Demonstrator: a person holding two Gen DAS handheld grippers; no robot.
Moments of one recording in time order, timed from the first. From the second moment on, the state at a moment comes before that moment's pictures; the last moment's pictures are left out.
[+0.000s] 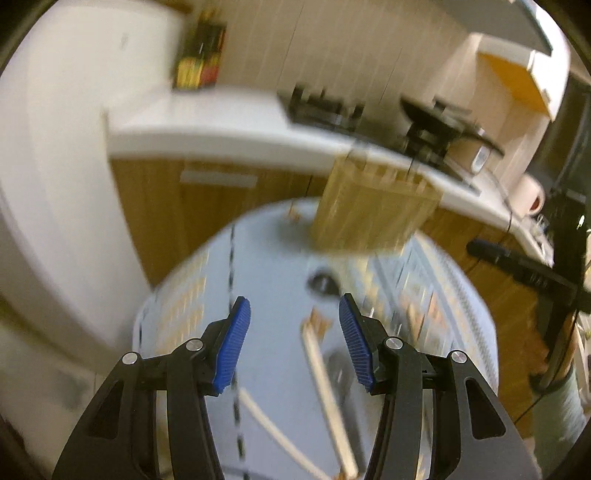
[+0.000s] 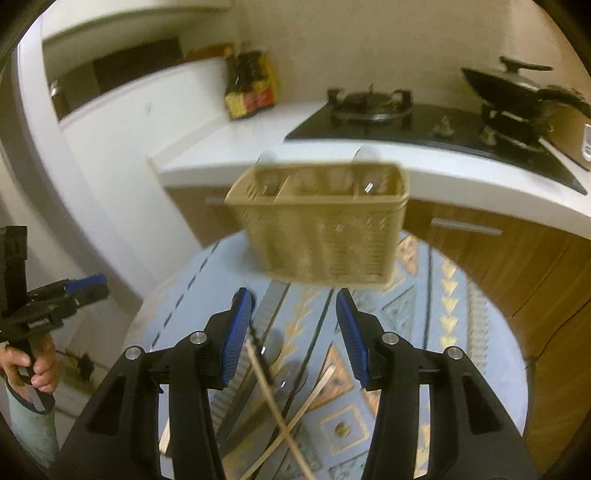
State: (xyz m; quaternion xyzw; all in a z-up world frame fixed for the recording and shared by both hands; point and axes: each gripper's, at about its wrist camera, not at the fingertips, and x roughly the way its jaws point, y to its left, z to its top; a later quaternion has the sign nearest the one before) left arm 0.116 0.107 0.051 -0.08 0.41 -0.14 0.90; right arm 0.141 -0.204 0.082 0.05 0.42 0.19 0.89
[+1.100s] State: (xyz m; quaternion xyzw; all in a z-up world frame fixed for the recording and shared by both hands) left arm 0.105 0.110 -0.058 -0.09 0.57 -0.12 0.81; right arm 0.216 -0.074 -0.026 -0.07 0.58 0.25 0.77
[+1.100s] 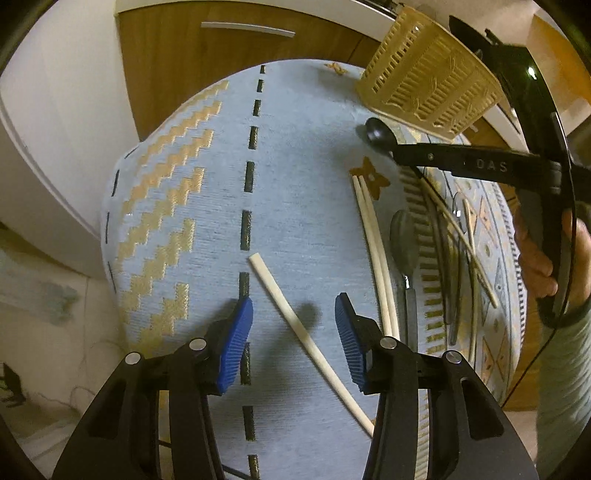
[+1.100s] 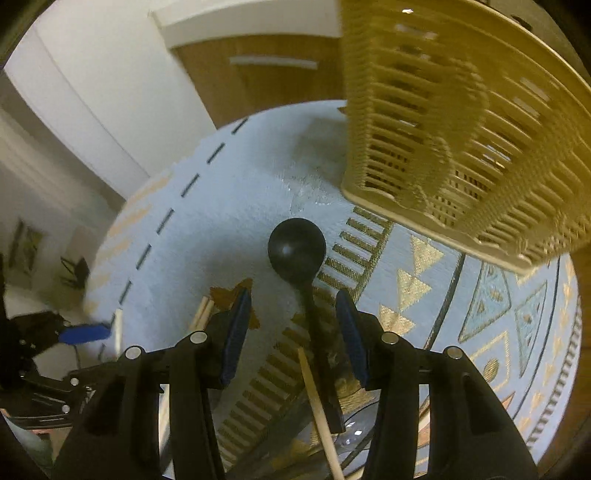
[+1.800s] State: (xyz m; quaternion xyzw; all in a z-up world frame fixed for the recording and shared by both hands) left arm 0.106 0.076 -0.048 0.01 0.60 -0.05 0.80; right arm 0.210 -0.093 -0.010 -0.11 0.56 0.24 0.78
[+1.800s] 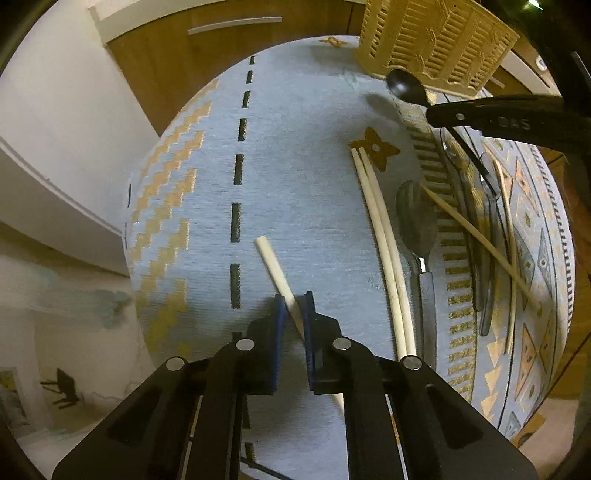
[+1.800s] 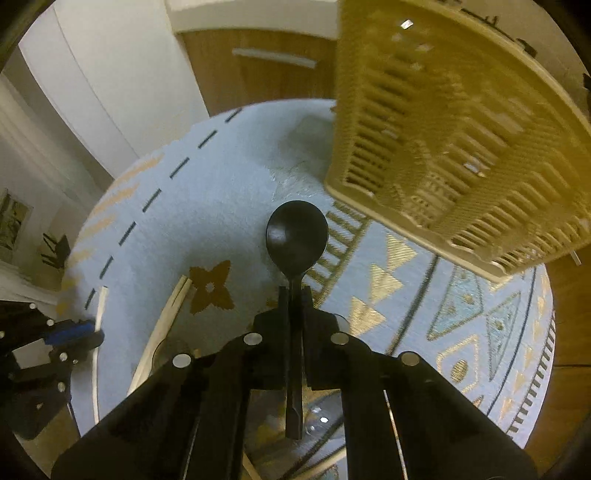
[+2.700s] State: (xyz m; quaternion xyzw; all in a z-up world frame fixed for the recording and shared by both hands) left arm 0.087 0.042 -0.048 0.07 0.62 -0.07 0.78; right arm 0.155 -0.151 0.027 -0.03 0.51 0.28 0.81
